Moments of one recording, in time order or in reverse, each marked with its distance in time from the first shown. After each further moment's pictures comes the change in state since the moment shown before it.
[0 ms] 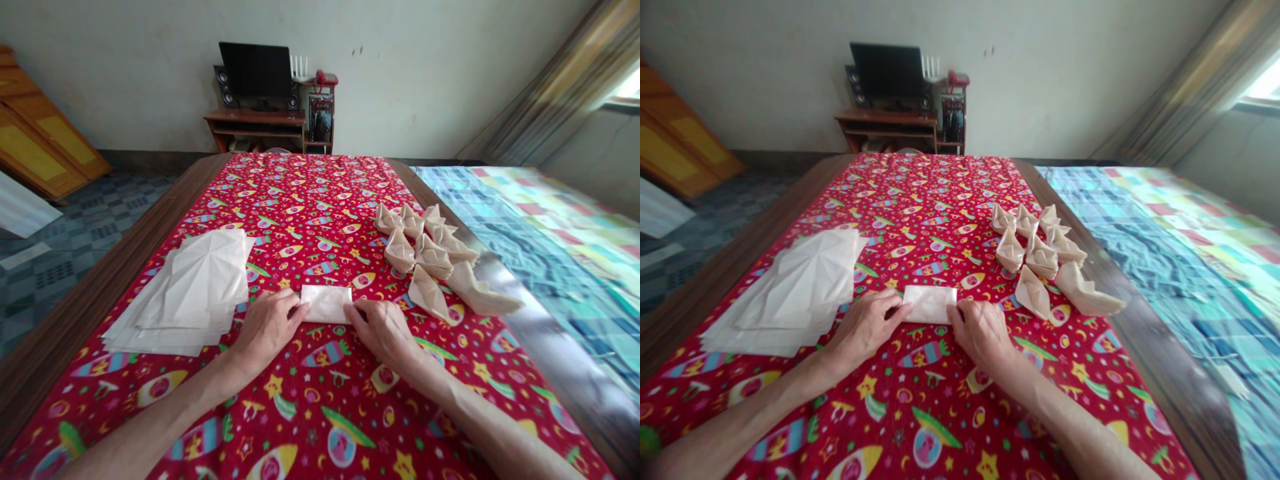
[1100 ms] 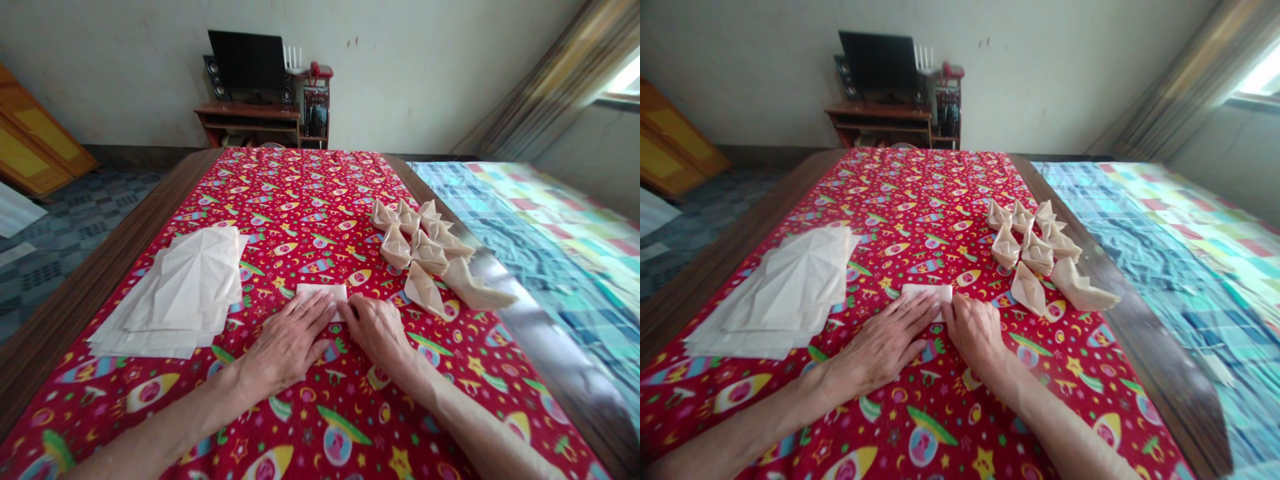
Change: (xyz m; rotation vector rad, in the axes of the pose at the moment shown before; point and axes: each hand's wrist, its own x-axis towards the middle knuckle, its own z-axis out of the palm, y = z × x) left_hand -0.013 0.022 0.009 0.028 -0.131 0.477; right_hand -0.002 -0.004 0.006 -0.185 0.075 -0.032
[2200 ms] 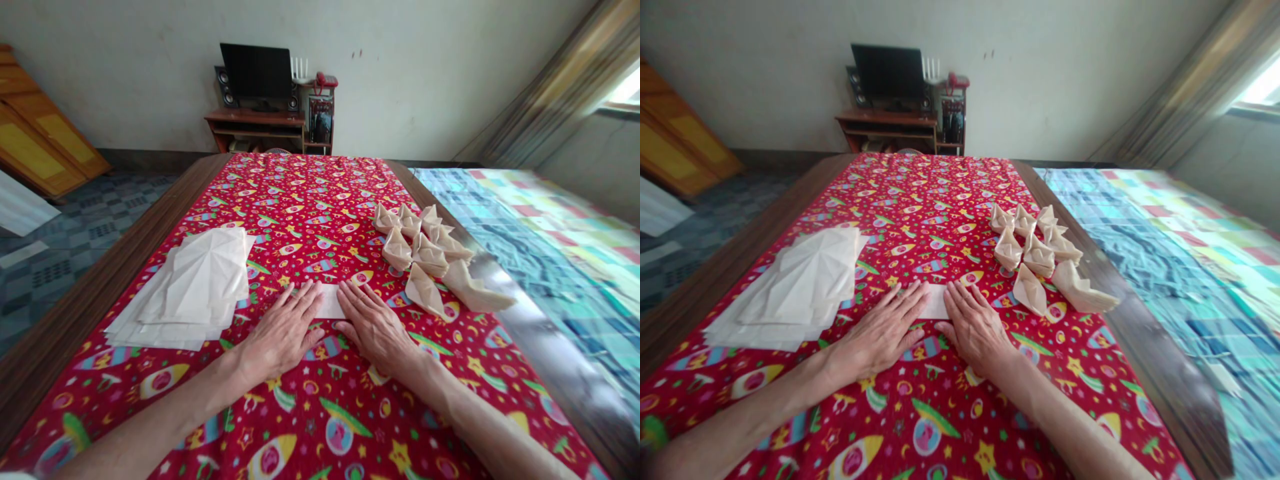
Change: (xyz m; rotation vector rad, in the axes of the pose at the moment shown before) left_hand -0.005 -0.010 -0.006 0.099 -0.002 -0.082; right_hand -0.004 0.015 0.002 0.004 -0.041 -0.451
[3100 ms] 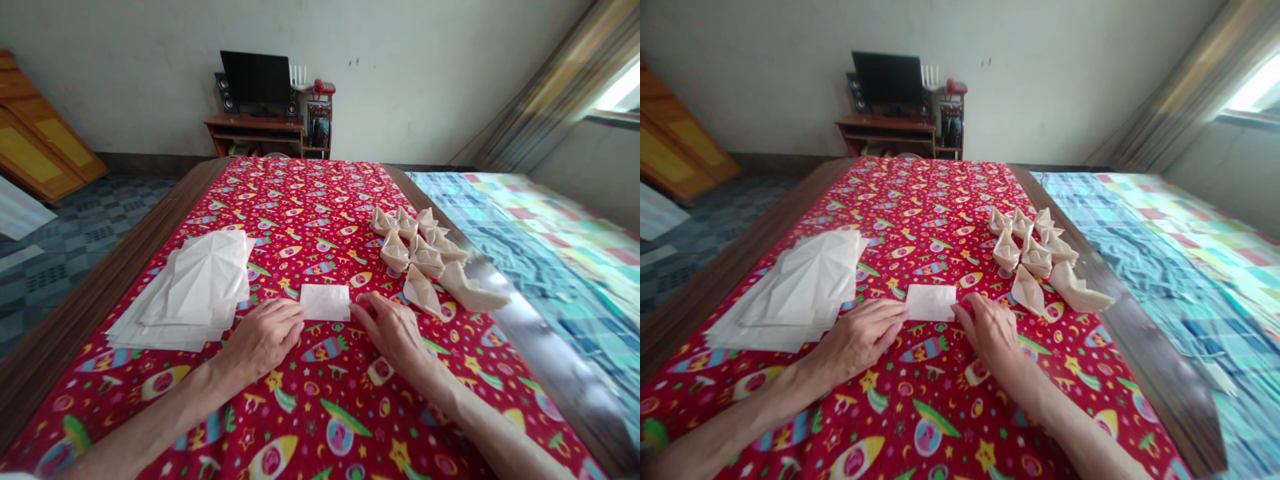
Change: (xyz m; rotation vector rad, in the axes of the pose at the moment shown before) left_hand -0.018 -0.012 -0.010 -0.166 0.284 0.013; right_hand -0.010 0.000 -0.011 0.188 0.155 0.385
